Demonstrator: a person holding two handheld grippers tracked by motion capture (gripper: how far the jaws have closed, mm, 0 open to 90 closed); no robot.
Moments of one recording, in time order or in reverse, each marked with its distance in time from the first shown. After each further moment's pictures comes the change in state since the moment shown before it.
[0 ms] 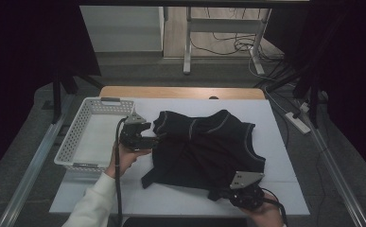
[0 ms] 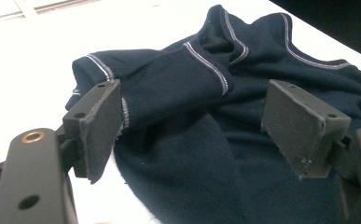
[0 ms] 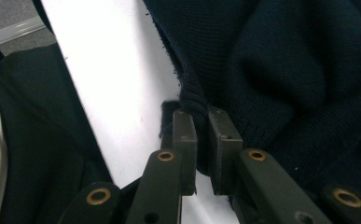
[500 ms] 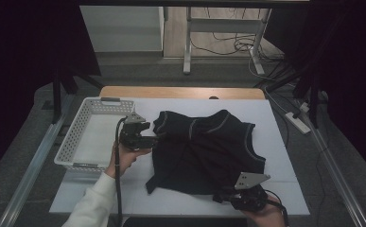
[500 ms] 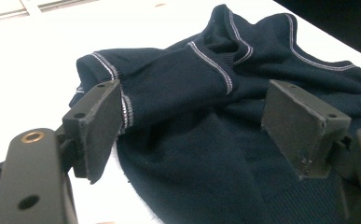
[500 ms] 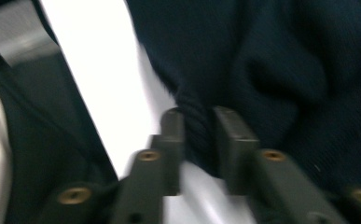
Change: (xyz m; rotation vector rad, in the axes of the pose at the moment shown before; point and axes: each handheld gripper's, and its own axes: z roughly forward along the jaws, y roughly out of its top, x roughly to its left) left arm 0.001 0.000 0.001 0.004 0.009 -0.017; right arm -0.001 -0.006 -0.003 -0.064 0.010 0.045
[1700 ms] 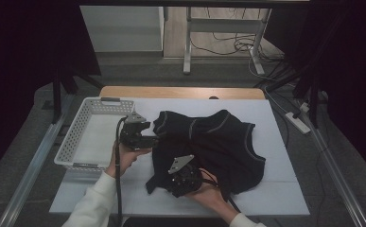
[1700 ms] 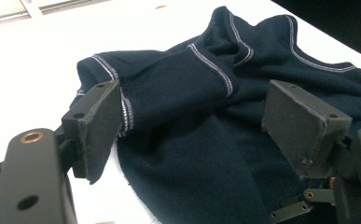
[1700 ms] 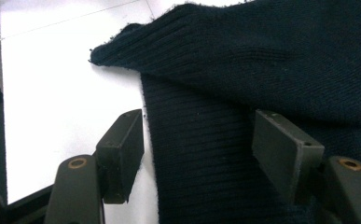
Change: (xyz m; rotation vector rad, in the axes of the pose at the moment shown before) left arm -0.001 0.002 0.000 -0.005 0.001 0.010; right arm 0.031 0.100 0.148 0.123 0.096 -0.157
